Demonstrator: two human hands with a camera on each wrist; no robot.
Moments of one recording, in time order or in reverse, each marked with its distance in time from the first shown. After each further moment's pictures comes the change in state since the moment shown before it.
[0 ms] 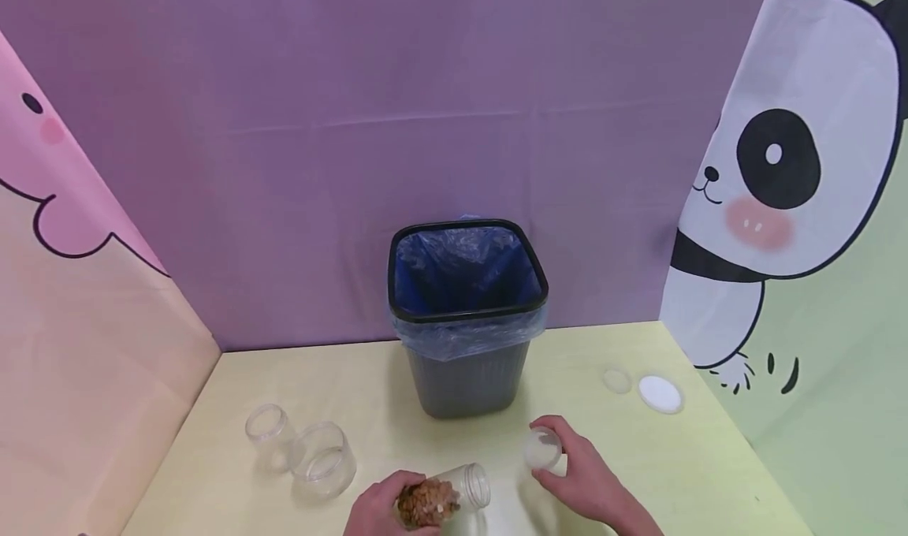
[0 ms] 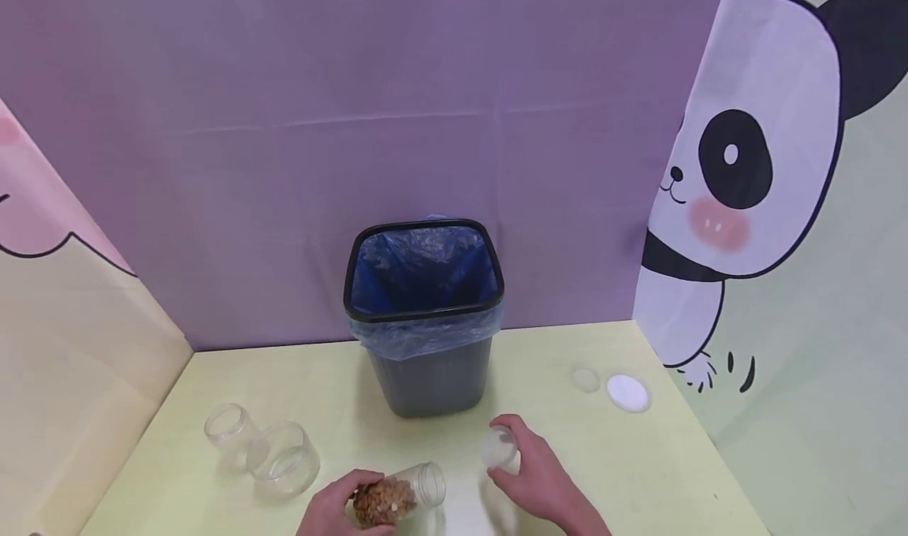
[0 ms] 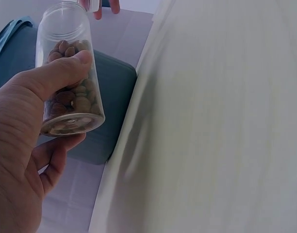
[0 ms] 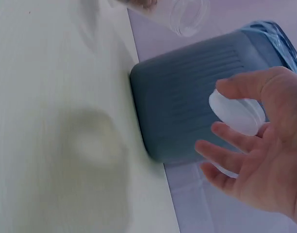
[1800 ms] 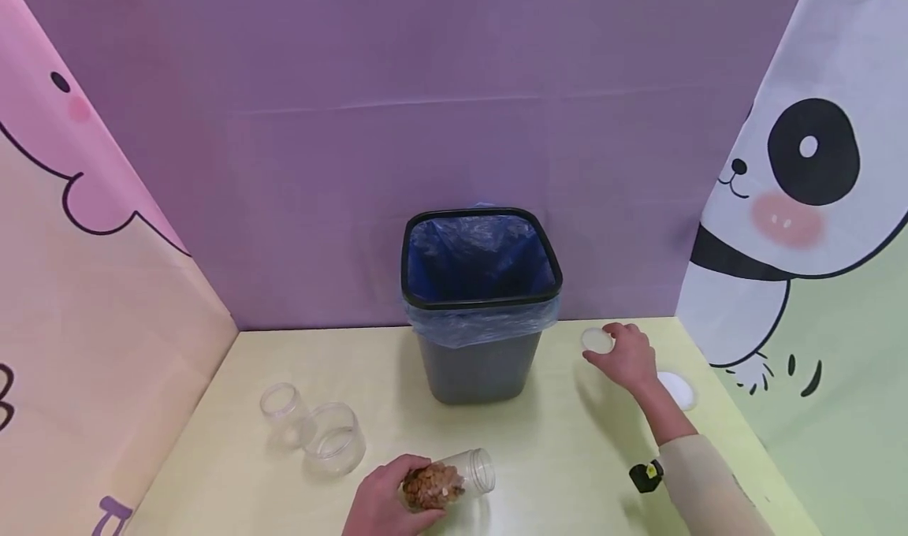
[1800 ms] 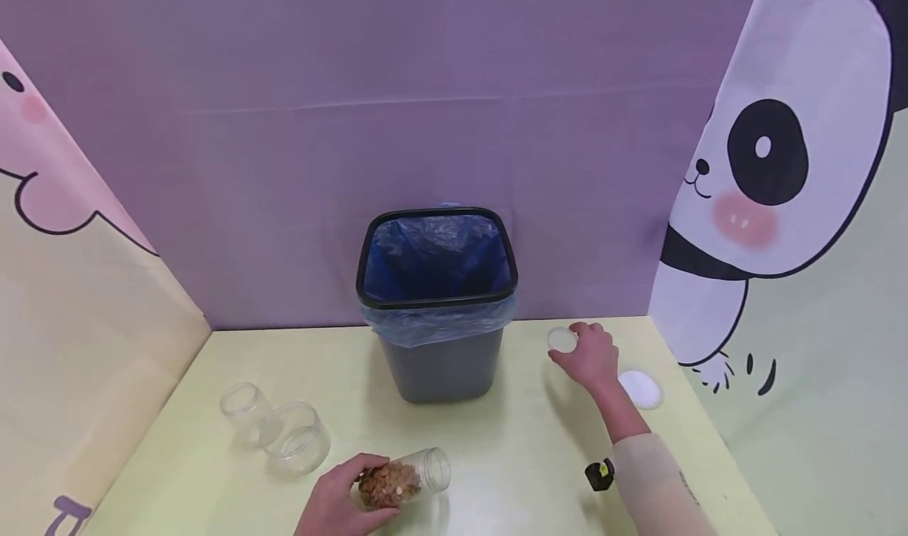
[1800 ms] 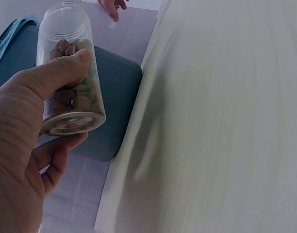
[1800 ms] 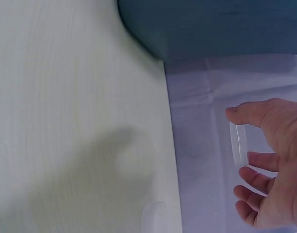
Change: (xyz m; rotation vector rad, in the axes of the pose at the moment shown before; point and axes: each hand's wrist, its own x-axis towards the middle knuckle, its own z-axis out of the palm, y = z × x) left_hand -0.005 0.009 -0.008 0.103 0.011 -0.003; right_hand 0.102 0.078 -0.090 -0.533 0.212 0.302
